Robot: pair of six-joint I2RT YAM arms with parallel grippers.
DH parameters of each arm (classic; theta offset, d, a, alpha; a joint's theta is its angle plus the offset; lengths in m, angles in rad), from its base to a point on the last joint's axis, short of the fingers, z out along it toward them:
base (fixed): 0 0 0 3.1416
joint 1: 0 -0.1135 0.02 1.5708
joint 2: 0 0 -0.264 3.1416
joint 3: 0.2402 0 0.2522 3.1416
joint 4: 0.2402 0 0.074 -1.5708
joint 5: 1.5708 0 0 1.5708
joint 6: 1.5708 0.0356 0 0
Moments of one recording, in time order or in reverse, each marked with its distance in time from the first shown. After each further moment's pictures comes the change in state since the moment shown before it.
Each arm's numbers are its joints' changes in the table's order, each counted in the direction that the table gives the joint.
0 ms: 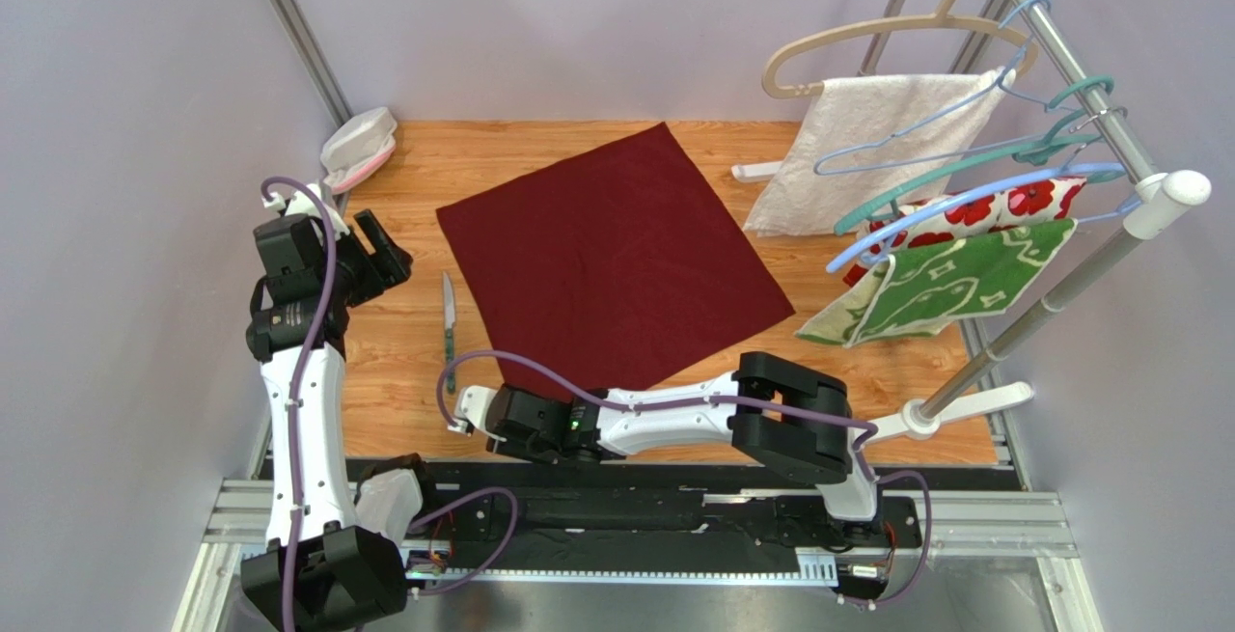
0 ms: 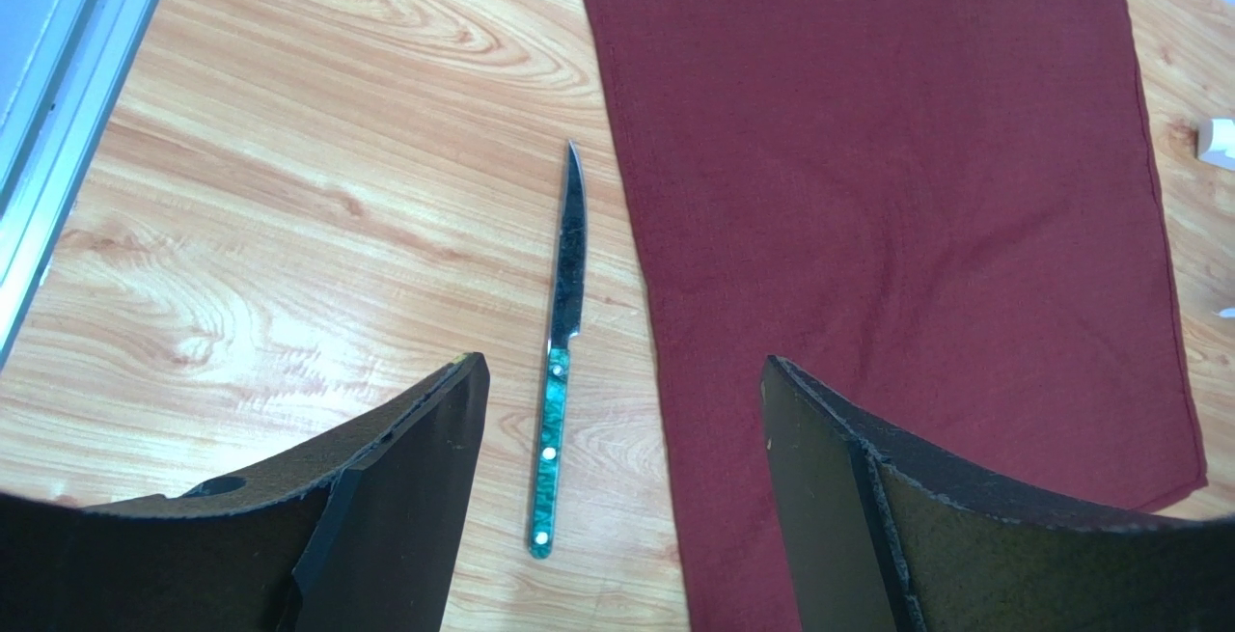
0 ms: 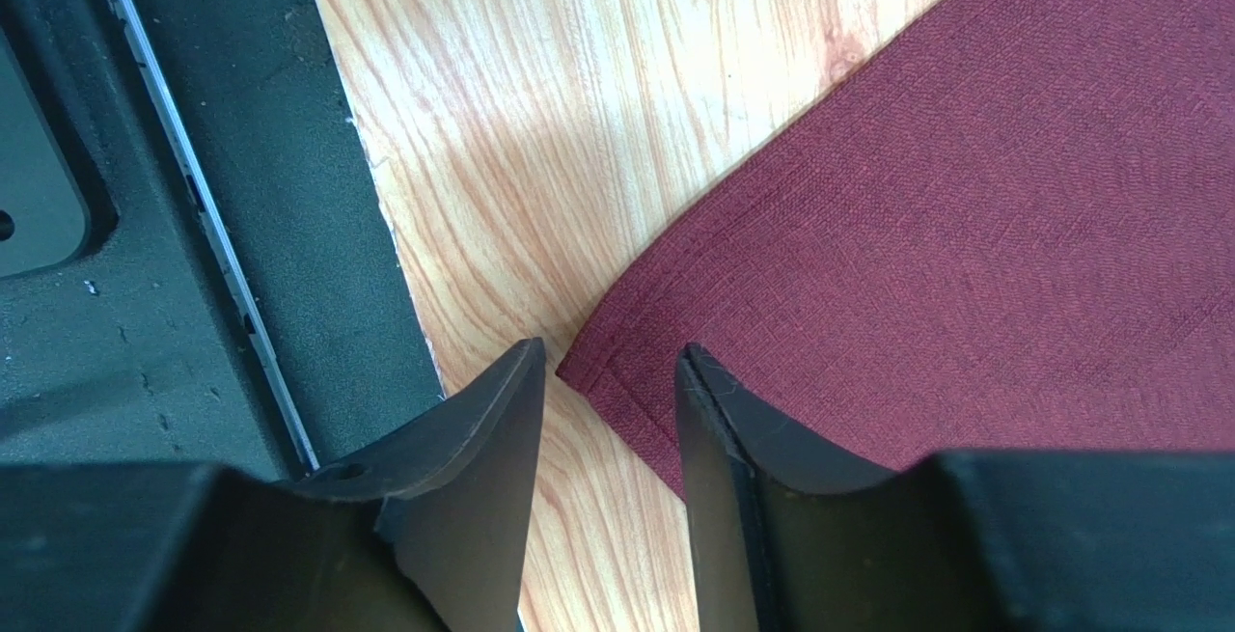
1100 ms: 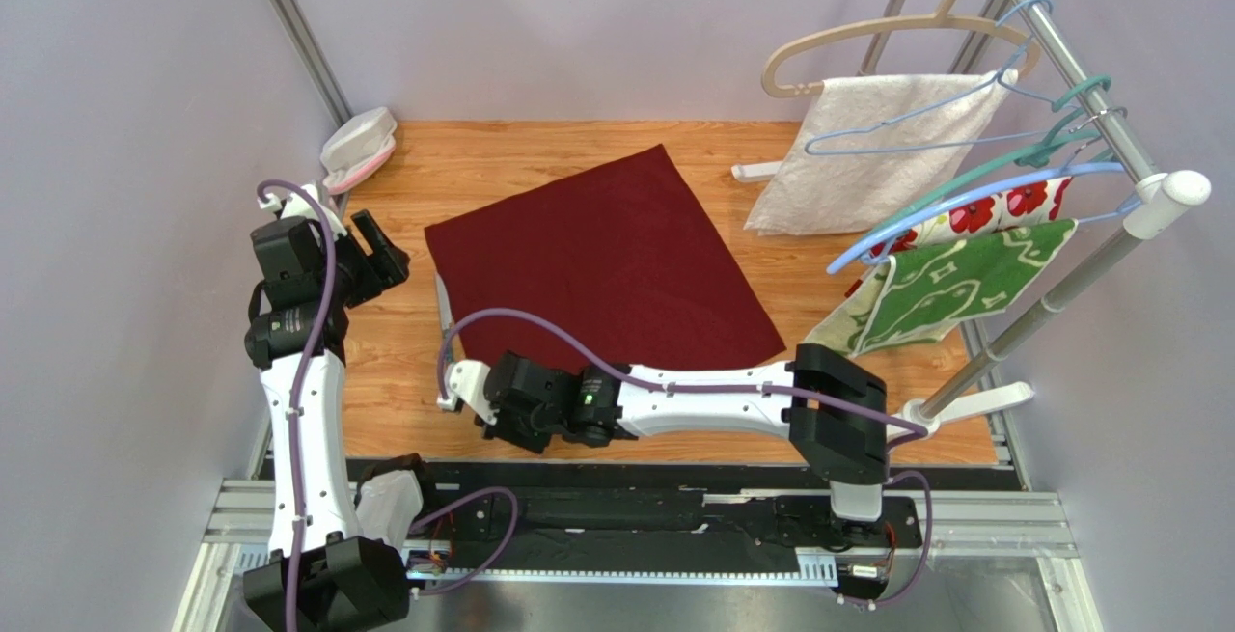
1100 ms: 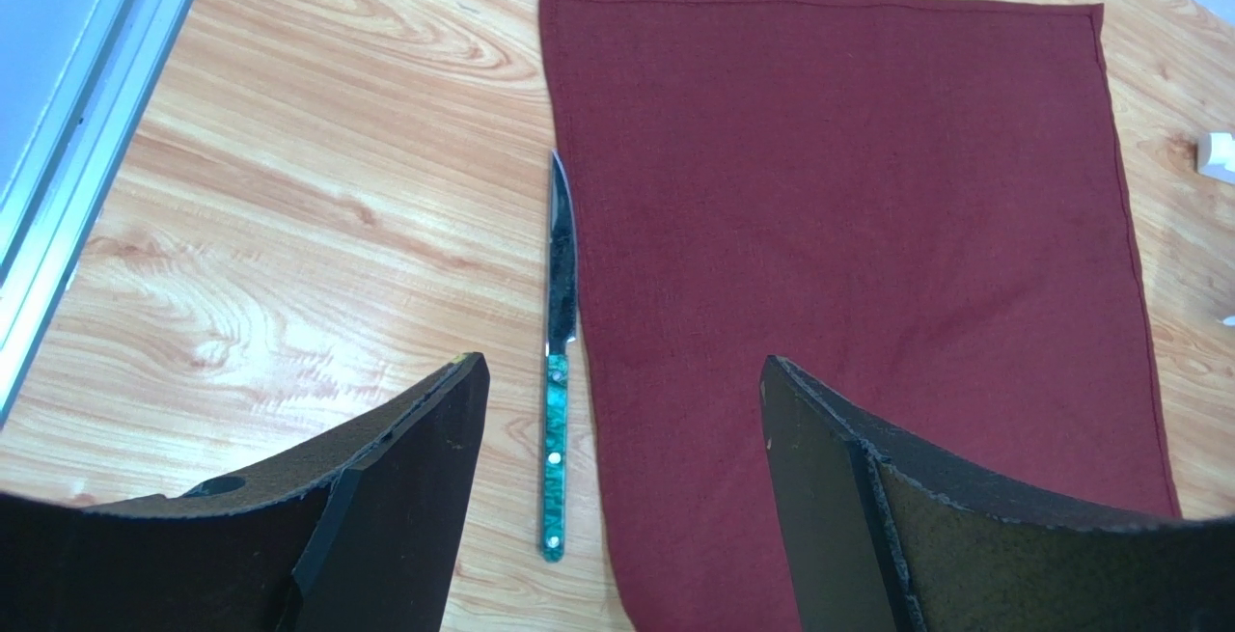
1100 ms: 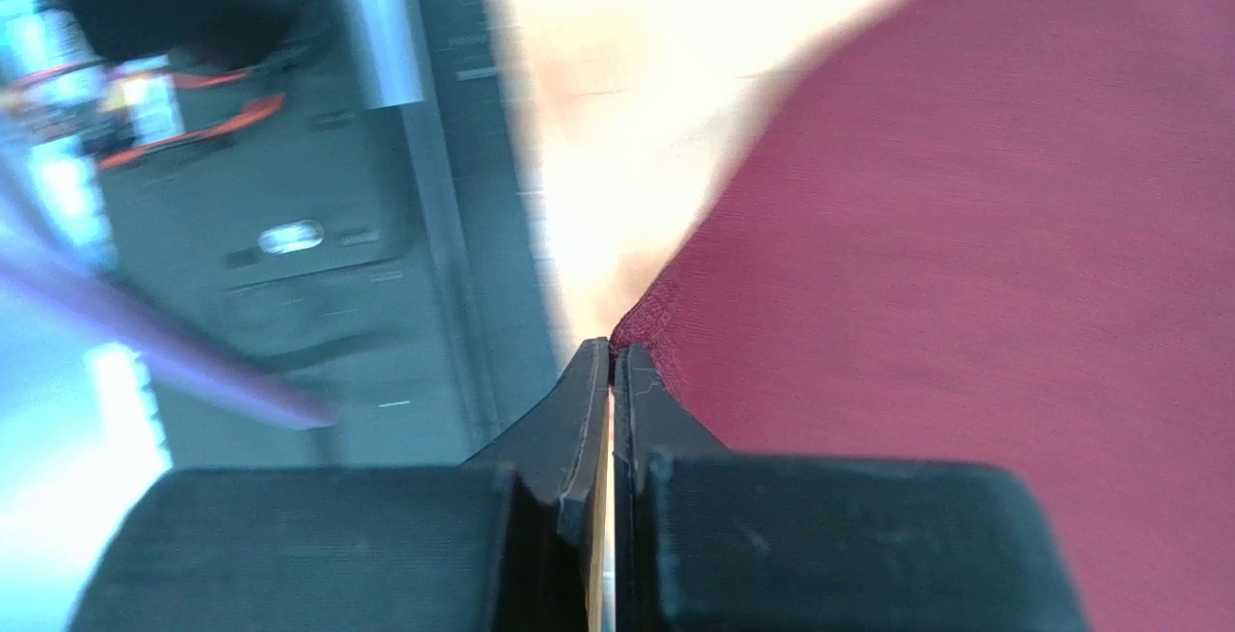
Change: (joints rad) left arm -0.001 -0.027 0.000 0.000 -0.013 0.002; right arm 0.025 -0.127 0.087 0.098 -0.225 0.060
